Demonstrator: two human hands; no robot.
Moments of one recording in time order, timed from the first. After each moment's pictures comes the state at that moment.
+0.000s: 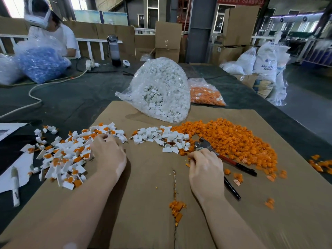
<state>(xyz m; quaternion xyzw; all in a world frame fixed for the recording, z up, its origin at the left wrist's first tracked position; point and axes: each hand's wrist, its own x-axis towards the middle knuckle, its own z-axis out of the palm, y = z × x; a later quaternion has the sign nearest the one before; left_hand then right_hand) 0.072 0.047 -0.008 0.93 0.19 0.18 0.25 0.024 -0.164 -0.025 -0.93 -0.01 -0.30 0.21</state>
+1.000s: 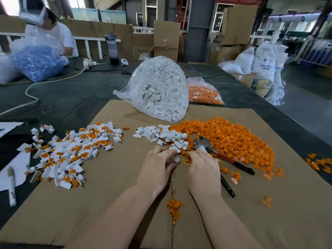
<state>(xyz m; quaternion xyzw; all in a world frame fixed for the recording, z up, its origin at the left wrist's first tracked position) 0.043 -0.036 -0.023 0.92 -0.14 0.13 0.34 0.026 -0.162 -0.028 -0.95 0.01 -0.26 0.16</state>
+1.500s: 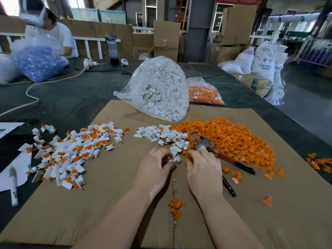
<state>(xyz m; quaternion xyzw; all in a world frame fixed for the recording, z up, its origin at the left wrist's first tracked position) 0.041 -0.032 -0.022 0.91 -0.08 0.12 0.39 0.025 -0.164 -0.027 -0.96 0.02 -0.23 0.18</state>
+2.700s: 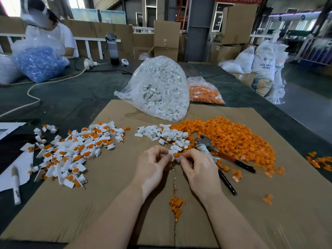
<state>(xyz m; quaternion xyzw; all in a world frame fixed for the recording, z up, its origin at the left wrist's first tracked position) 0.038 -0.027 -0.018 0.79 -0.03 0.05 0.61 0.019 -0.163 -0.020 -0.91 -0.08 -0.25 0.34</state>
